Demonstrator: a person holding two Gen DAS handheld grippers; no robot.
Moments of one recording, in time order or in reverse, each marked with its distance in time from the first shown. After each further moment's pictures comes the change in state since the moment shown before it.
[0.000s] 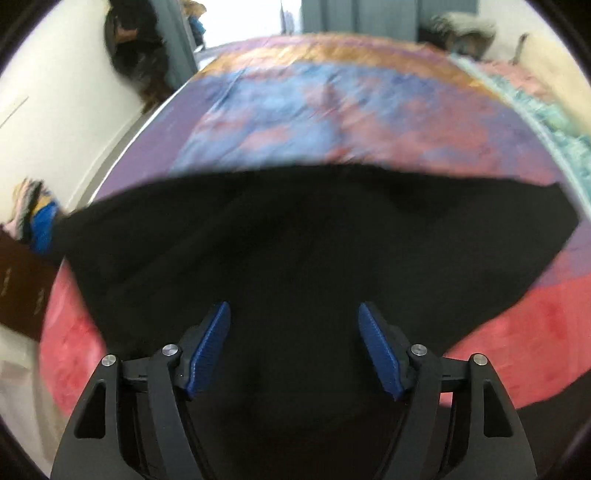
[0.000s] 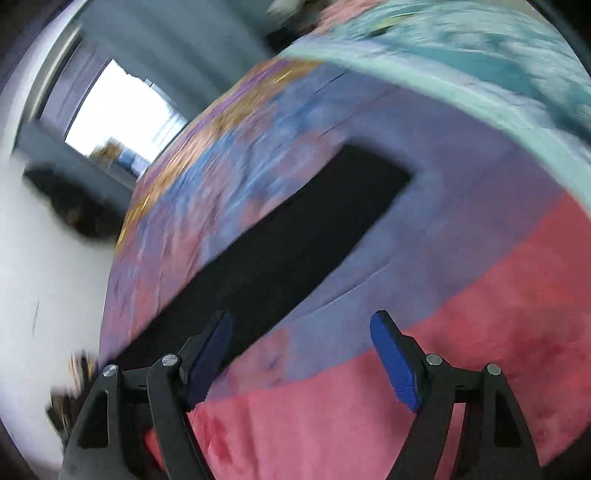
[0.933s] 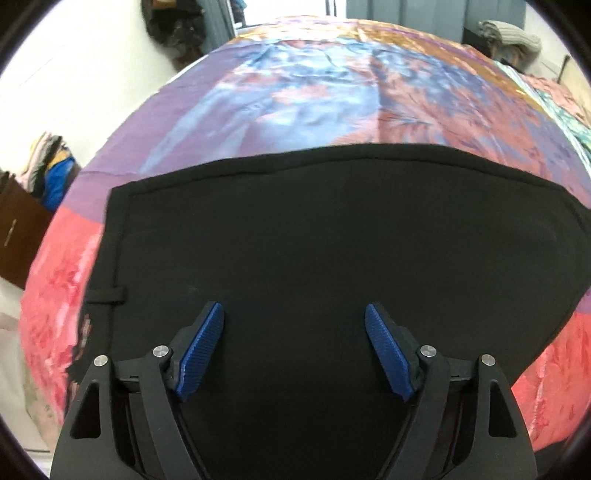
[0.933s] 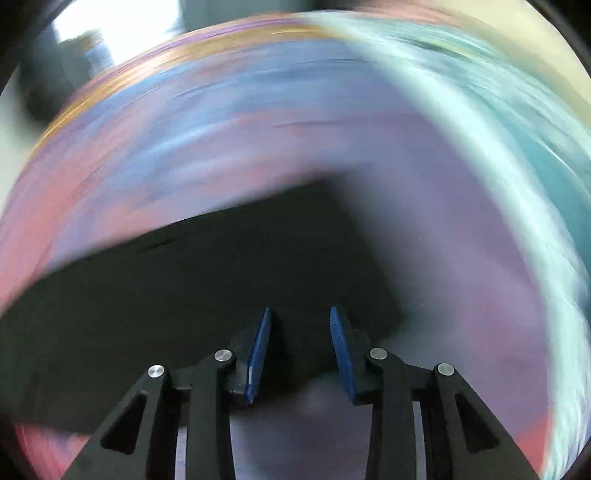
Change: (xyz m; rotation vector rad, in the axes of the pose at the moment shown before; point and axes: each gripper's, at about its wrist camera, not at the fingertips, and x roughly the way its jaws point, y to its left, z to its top) left arm 0.039 -0.014 -0.028 -0.139 0.011 0.047; right arm 0.094 -0.085 0.122 -0.218 0.042 -0.483
